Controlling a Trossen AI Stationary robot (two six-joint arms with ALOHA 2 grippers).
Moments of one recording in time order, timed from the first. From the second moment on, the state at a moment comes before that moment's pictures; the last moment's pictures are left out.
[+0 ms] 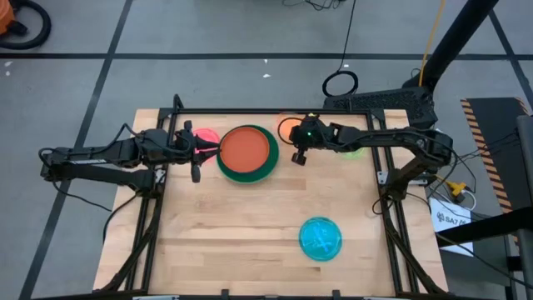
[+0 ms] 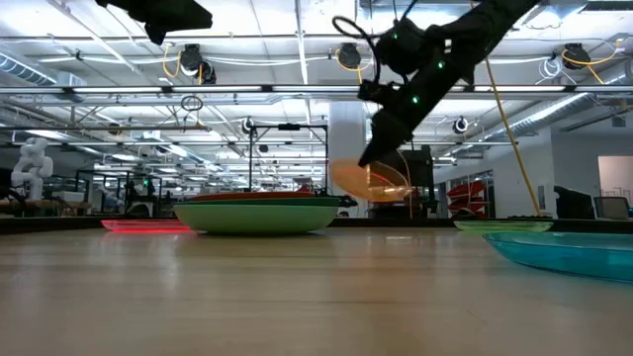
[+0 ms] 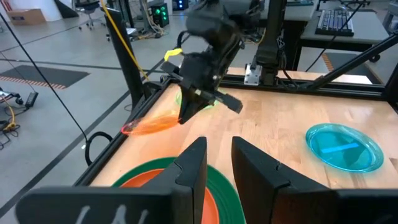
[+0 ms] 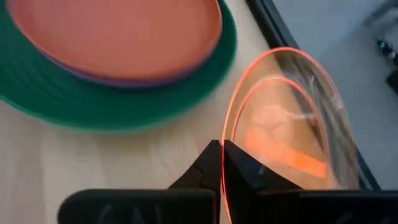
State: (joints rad) left arm 0.08 0.73 0.74 -0.25 -0.16 0.01; right arm -0.37 1.54 0.91 -0.10 0.14 -0.20
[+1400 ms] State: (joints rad) left arm 0.08 0.75 0.75 -0.21 -0.16 0.03; right arm -0.19 2.11 1.64 -0.35 0.02 -0.48
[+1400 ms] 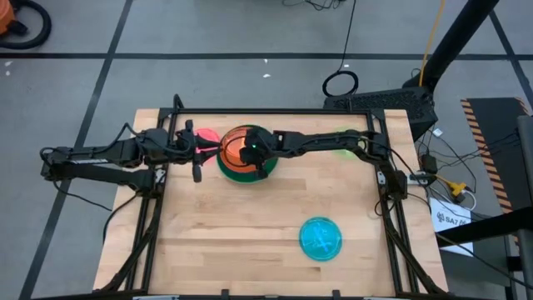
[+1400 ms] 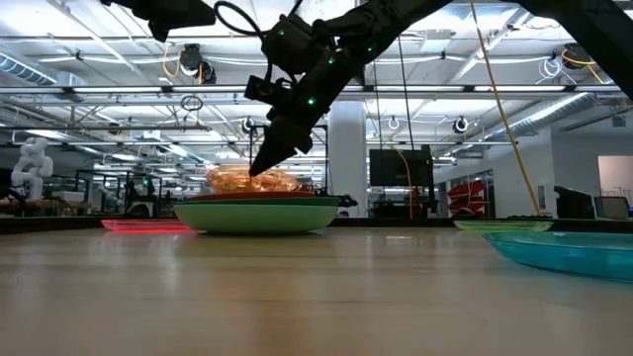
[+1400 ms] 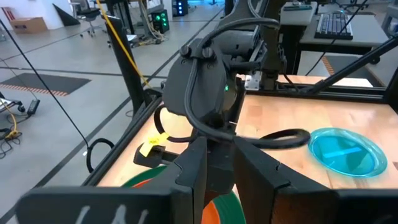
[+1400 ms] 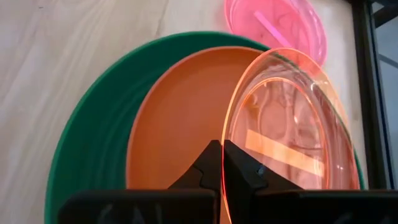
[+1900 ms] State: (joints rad) left arm 0.08 0.75 0.75 -0.22 -0.16 0.03; right arm -0.19 2.11 1.64 -0.35 0.02 -0.47
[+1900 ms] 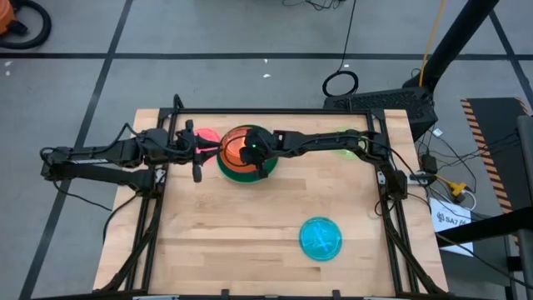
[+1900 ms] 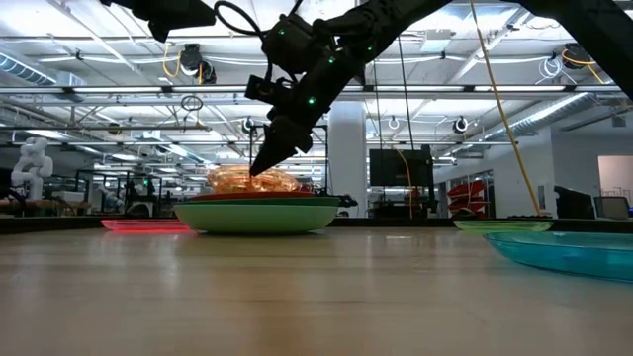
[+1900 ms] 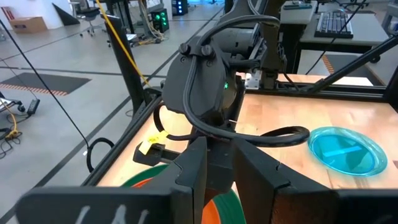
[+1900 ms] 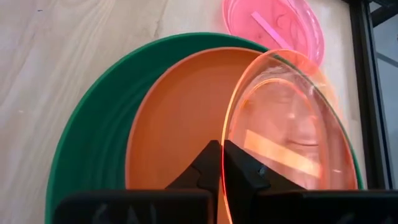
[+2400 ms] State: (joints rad) left arm 0.08 0.75 0.75 -0.23 -0.16 0.02; right arm -0.19 2.11 1.64 -0.40 0.02 -0.32
